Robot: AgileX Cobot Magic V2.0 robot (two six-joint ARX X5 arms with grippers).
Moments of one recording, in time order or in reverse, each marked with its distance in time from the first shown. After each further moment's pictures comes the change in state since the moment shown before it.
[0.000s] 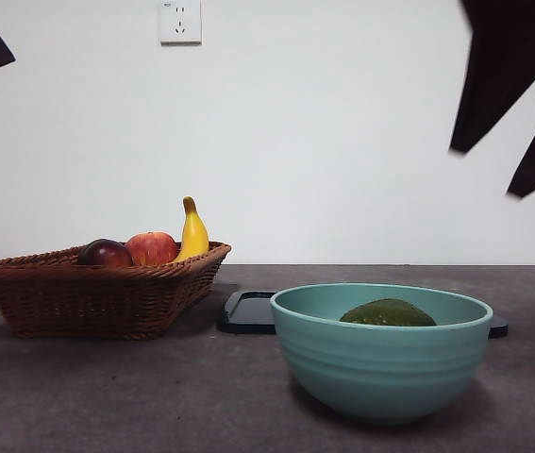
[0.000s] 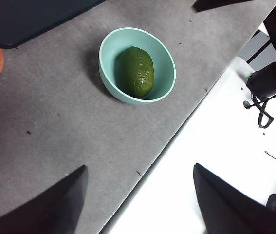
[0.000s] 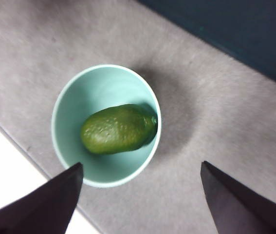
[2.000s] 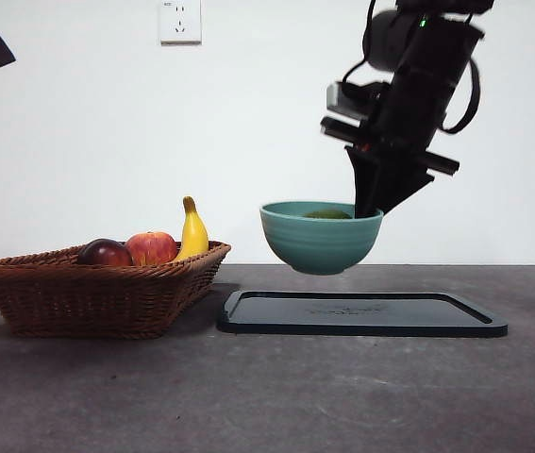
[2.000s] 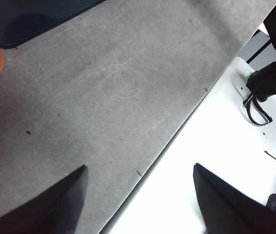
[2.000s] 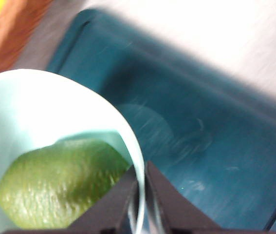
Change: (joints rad) left arm 0.000 0.000 0.000 0.001 0.000 0.000; right arm -0.034 0.709 0.607 0.130 0.178 0.045
